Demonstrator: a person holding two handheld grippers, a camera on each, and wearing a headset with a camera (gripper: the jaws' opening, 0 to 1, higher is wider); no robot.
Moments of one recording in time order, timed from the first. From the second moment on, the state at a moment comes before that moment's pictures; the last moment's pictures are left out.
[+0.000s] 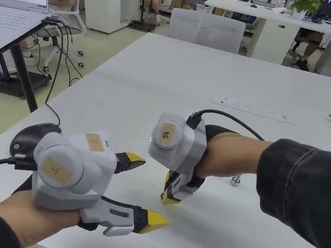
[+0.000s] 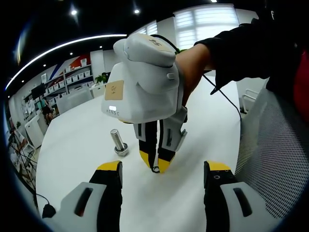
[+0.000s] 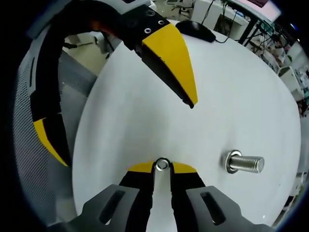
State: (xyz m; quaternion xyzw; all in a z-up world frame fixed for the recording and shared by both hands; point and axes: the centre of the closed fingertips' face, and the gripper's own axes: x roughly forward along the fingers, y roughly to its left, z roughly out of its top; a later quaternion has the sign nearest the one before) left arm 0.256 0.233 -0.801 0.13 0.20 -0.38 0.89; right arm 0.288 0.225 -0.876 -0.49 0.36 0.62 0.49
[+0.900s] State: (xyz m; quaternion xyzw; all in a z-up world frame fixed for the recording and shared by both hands) left arm 0.260 0.226 -0.801 0.13 0.20 -0.40 0.89; right arm 0.317 0.178 -0.833 -0.47 0.37 0.59 0.54
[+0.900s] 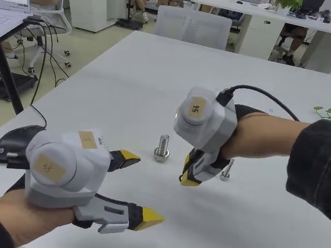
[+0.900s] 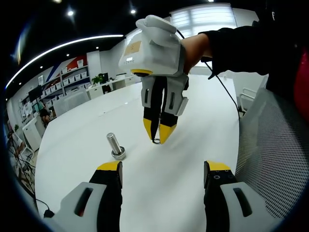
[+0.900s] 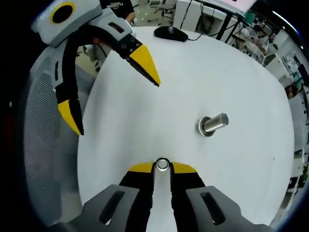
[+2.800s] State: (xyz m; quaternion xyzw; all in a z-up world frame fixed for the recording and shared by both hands) left arm 0.269 0.218 -0.808 0.13 0.21 -0.40 0.88; right arm 0.383 0.090 -0.812 -0.45 0.40 0.52 0.61
